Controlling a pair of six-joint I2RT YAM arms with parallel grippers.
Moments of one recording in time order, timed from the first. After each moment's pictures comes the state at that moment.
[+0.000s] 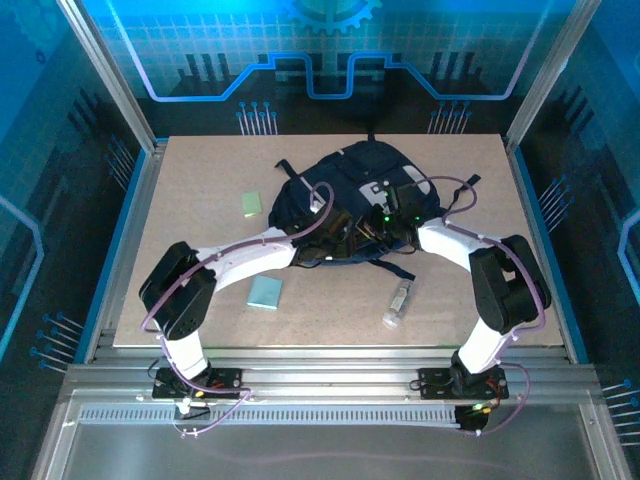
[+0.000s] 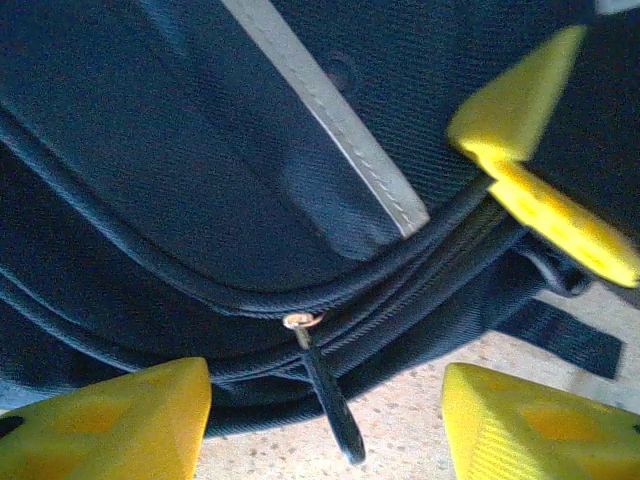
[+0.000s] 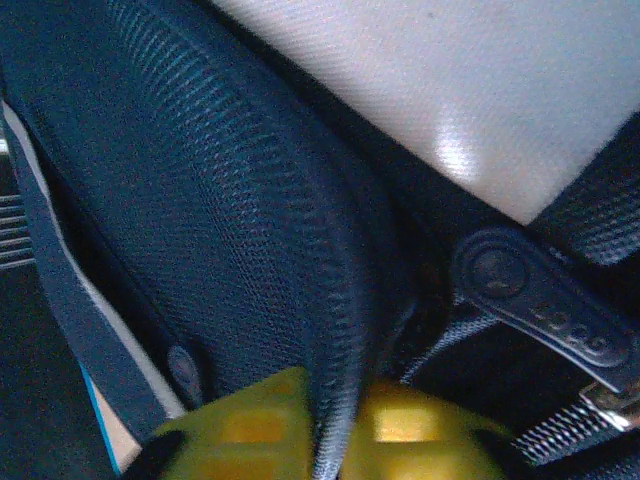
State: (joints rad) left arm -0.77 1.78 1.26 -0.45 -0.16 -0.75; right arm 0.38 1.70 1.01 -0.14 -0.29 1.06
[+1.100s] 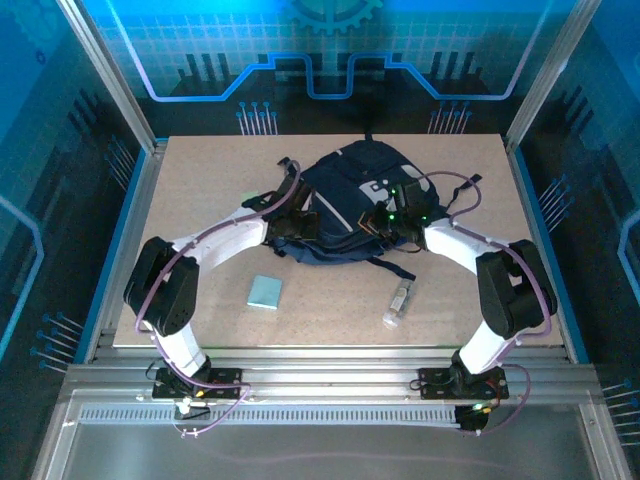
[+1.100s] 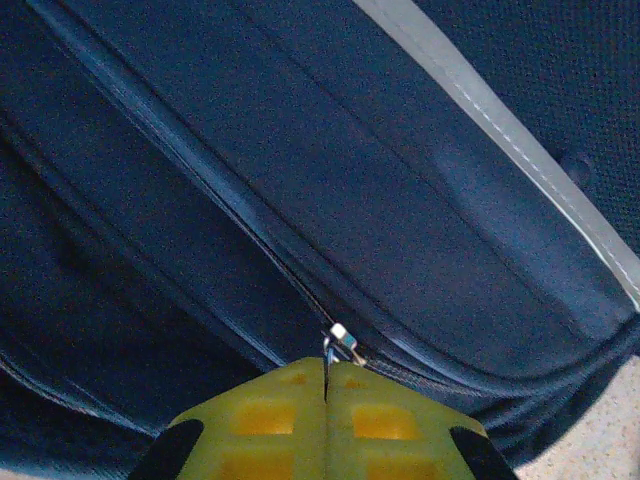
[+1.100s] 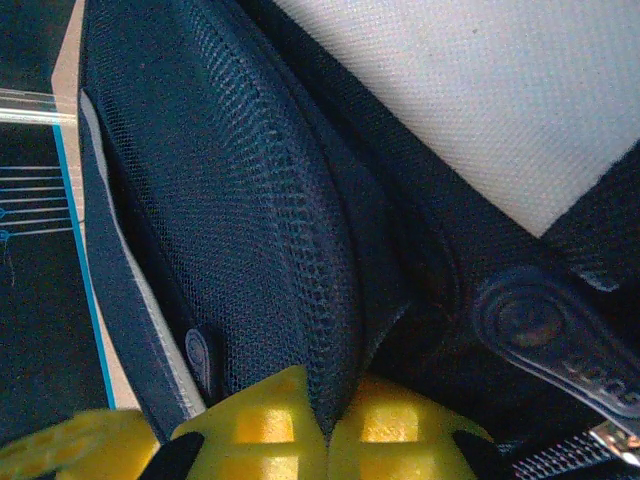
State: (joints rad) left arm -0.52 1.74 1.27 -0.52 0.04 -0.48; right arm 0.34 1.66 1.00 -0.13 -0.35 0.94
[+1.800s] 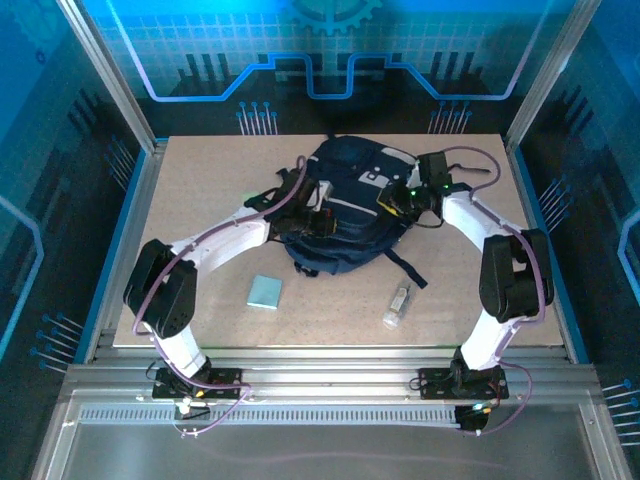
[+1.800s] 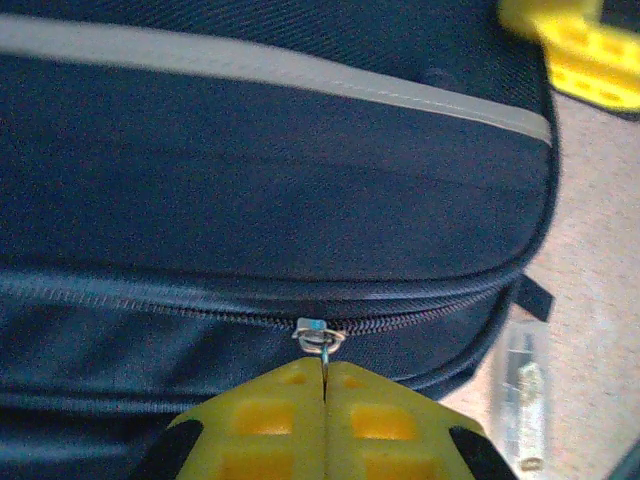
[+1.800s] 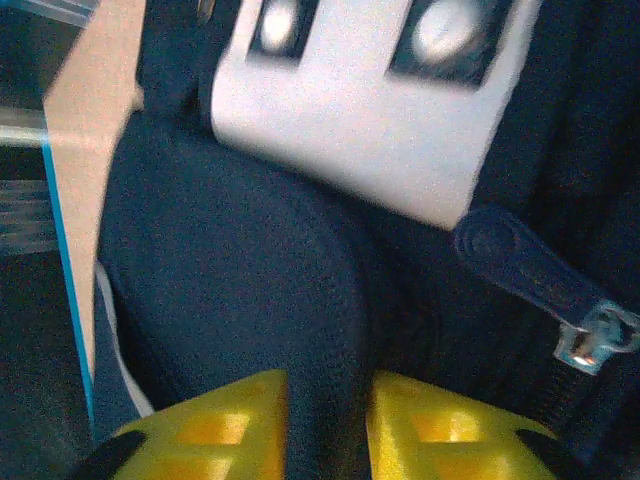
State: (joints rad) left arm -0.58 1.73 1.32 -0.45 0.25 -0.46; right arm 0.15 1.75 1.26 -0.38 -0.45 0.72
